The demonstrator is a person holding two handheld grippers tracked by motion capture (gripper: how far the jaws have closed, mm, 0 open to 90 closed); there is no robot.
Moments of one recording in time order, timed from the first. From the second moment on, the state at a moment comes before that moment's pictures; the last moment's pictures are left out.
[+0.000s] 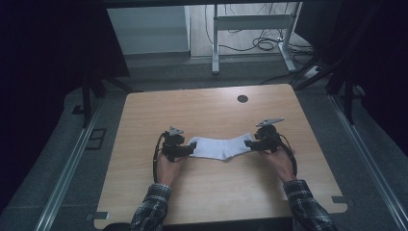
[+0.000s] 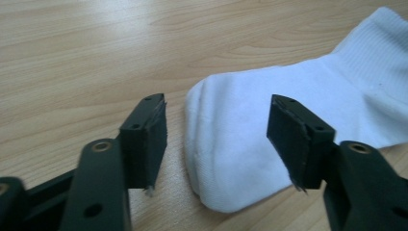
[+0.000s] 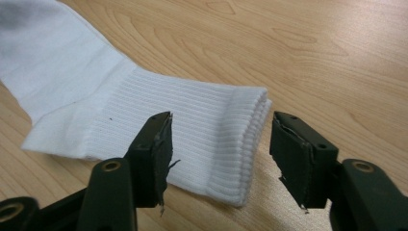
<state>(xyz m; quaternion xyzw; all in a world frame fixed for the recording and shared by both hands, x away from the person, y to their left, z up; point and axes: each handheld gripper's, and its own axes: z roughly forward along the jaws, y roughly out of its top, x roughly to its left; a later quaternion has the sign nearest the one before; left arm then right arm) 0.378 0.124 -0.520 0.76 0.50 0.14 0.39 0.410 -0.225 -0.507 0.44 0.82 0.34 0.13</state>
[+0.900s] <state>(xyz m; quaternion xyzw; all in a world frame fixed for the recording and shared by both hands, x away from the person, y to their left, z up) 0.352 0.120 -0.502 0.79 0.45 0.10 0.41 0.387 -0.229 -0.494 0.42 0.83 0.35 0.12</state>
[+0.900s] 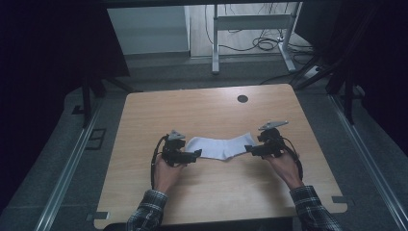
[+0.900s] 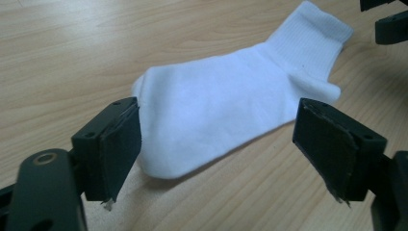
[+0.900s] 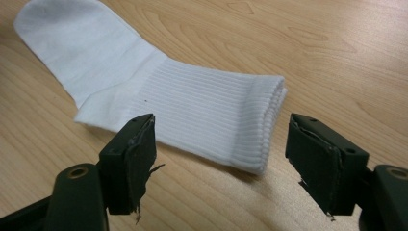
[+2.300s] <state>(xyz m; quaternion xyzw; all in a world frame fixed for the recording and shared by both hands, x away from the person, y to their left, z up) 0.269 0.160 -0.504 0.80 0.42 0.14 0.41 0.308 -0.276 -0.477 0.39 0.83 0.36 0.16</state>
